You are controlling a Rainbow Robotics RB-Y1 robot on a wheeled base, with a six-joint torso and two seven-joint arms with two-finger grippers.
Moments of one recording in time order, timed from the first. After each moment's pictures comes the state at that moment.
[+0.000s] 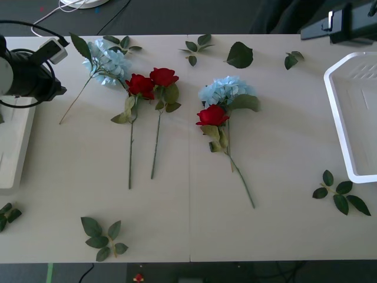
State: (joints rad) right arm -0.83 -1.02 0.22 -1.37 -1.44 1.21 1.53; left arm -0.61 0.89 -0.28 -1.40 0.75 0.96 -2.07
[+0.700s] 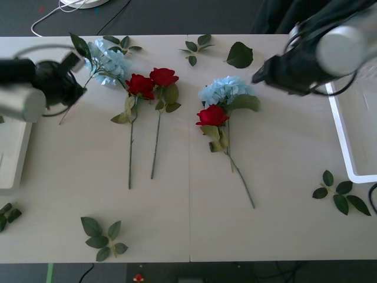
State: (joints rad) right arm -0.83 -0.78 0.48 -1.58 -0.87 1.30 0.75; left arm -0.62 0.76 -0.37 -1.19 0.66 0.57 -2.07
